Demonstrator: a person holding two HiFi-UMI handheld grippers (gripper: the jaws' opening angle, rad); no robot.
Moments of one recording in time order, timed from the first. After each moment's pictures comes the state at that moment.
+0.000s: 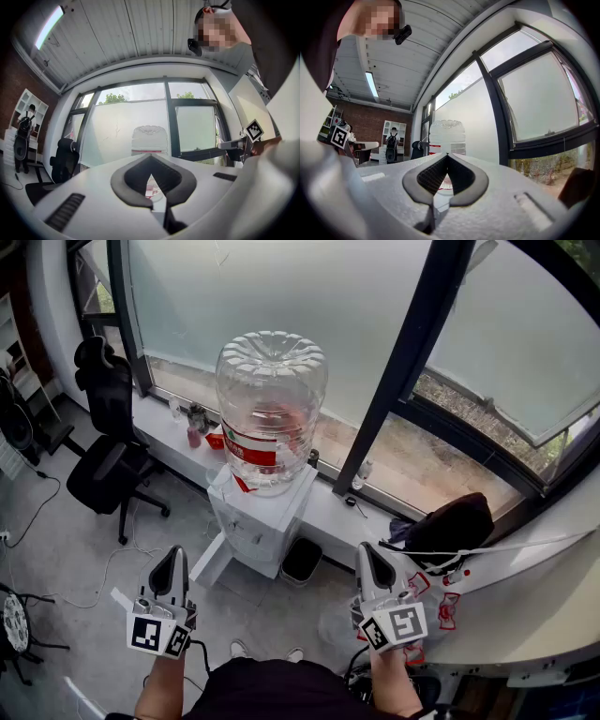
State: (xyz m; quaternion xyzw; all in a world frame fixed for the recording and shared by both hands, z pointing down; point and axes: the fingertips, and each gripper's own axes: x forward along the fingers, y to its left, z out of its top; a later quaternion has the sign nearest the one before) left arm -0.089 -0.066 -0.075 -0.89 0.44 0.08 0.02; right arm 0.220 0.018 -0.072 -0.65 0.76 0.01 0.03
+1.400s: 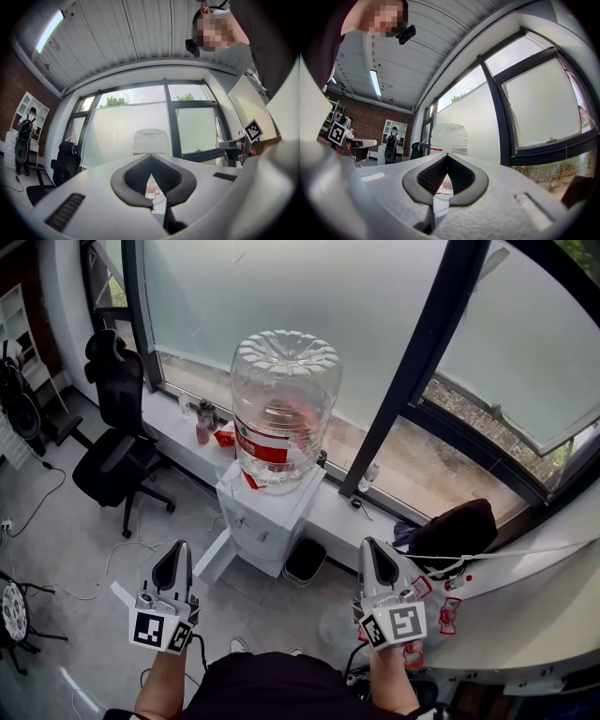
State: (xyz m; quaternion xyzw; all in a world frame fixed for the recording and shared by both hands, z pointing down) left arm -0.097 -0.061 -0.081 -0.89 0.45 0.09 0.03; right arm 0.211 0.013 -0.083 -0.65 0.76 0.05 0.02
